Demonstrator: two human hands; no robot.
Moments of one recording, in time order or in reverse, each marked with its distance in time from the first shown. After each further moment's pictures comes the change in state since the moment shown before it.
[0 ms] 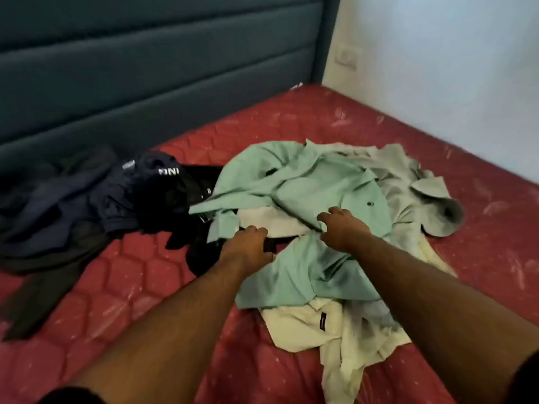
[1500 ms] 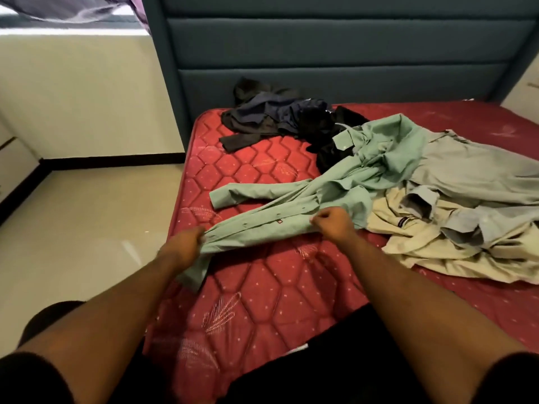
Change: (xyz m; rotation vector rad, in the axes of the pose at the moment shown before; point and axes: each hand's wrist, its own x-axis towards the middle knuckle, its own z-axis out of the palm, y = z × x) left_hand -0.507 -0.108 0.271 -0.215 0.454 -0.692; right_hand -0.284 -0.127 0.232 0.638 0.039 -0.476
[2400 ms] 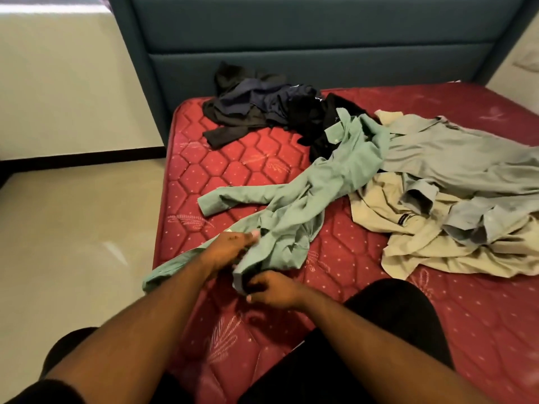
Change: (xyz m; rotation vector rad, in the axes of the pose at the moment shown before) left_hand 0.044 0.074 0.024 -0.955 -0.348 -0.150; right_hand -0.073 -0.031 0.101 0.015 -0.739 -0.252
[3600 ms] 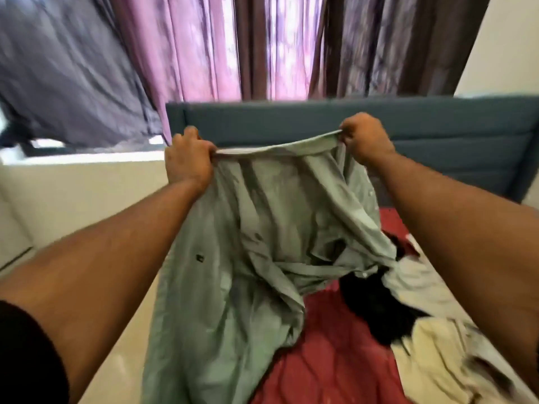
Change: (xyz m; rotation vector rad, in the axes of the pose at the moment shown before) left_hand 0.028 0.392 -0.188 0.960 1.189 0.696; right_hand 0.067 -0.241 -0.490 -0.699 1.183 -0.295
